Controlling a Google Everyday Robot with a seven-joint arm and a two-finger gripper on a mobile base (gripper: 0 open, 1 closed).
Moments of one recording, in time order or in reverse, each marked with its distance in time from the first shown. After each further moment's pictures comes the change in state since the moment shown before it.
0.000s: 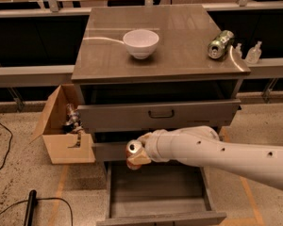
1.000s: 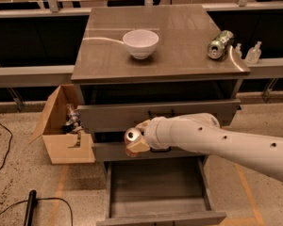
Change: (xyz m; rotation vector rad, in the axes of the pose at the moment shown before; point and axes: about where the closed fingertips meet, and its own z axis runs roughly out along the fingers) arm -0.034 -0.029 -0.011 0.026 -0.031 -0.063
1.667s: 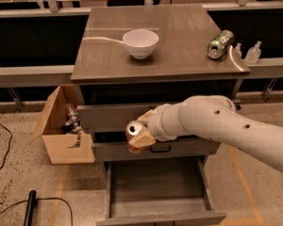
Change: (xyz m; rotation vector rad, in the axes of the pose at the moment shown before) arm -0.038 0.001 -0.070 -0.040 0.037 -0.051
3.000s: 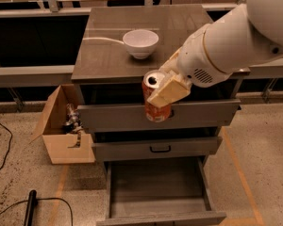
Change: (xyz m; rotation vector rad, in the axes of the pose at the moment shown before) arm -0.110 -0.031 -0.207 0.033 0.066 -0.020
